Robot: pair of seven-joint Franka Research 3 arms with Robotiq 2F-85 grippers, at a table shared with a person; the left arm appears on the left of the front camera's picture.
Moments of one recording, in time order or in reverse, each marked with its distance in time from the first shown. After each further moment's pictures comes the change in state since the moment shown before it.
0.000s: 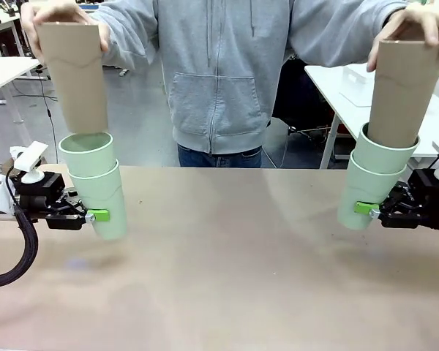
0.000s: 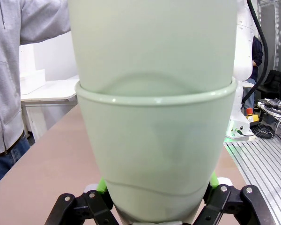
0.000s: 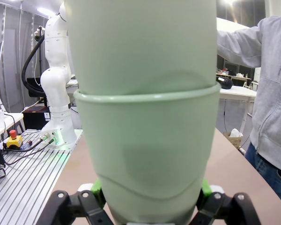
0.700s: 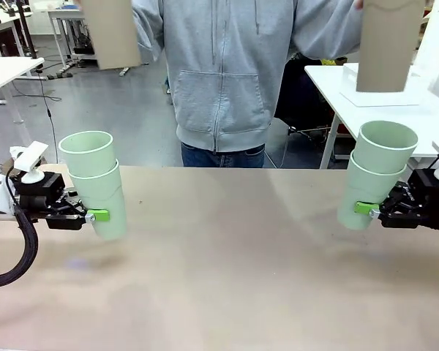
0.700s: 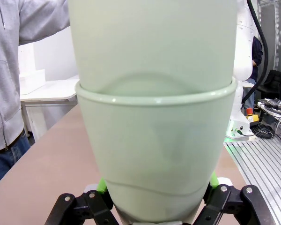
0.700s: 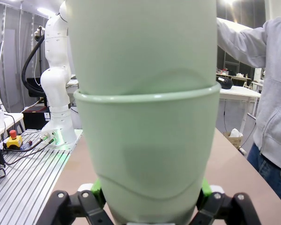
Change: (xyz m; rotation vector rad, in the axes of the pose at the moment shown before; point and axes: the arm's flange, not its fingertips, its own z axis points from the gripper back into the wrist) left arm 0.000 0.000 0.000 0.000 0.000 0.000; right arm 0.000 0.000 0.000 0.000 0.000 0.000
